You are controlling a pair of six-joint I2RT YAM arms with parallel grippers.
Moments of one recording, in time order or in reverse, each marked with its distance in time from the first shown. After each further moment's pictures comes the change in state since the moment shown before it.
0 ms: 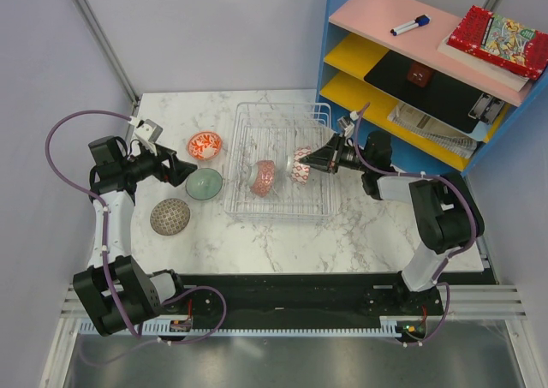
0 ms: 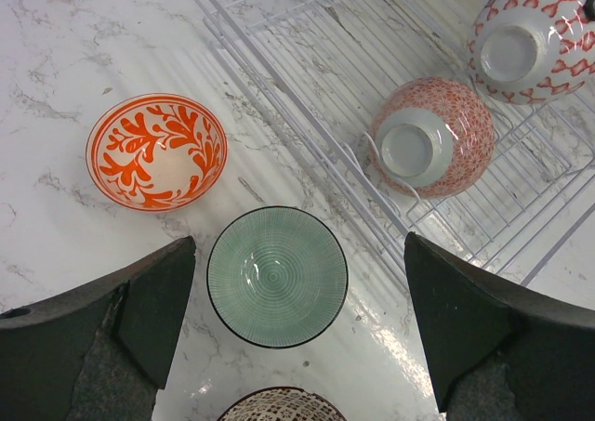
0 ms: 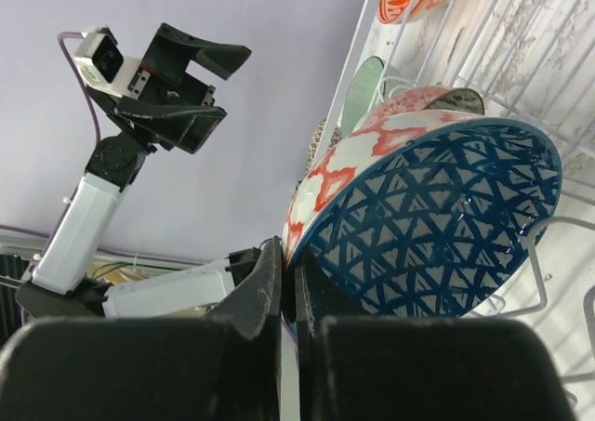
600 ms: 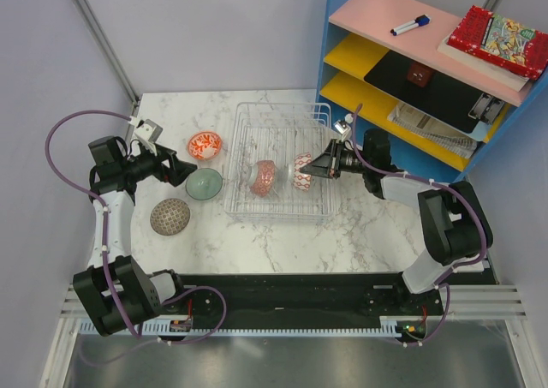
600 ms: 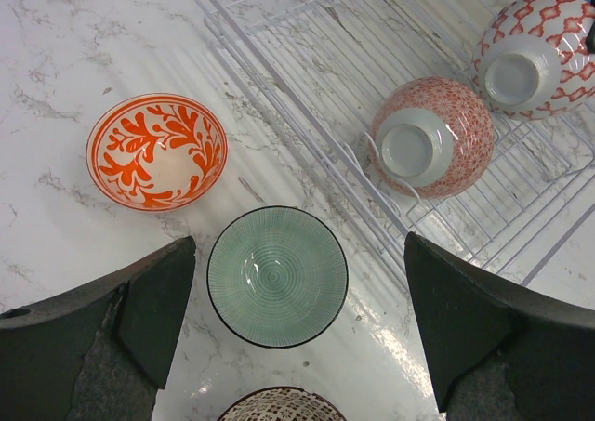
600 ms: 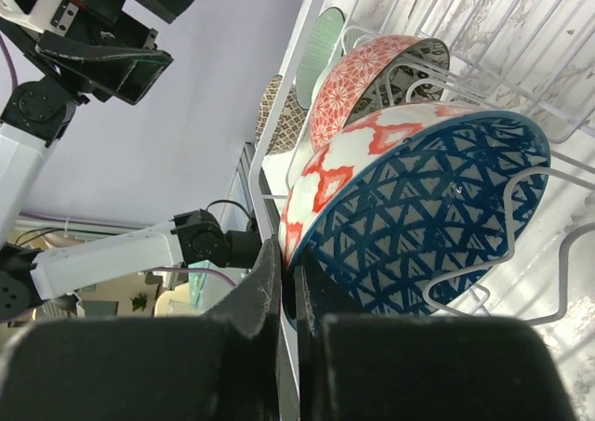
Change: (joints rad) left arm 0.000 0.000 0.000 0.000 0.000 0.000; right arm 0.006 -0.096 0.015 -0.357 -0.019 -0.323
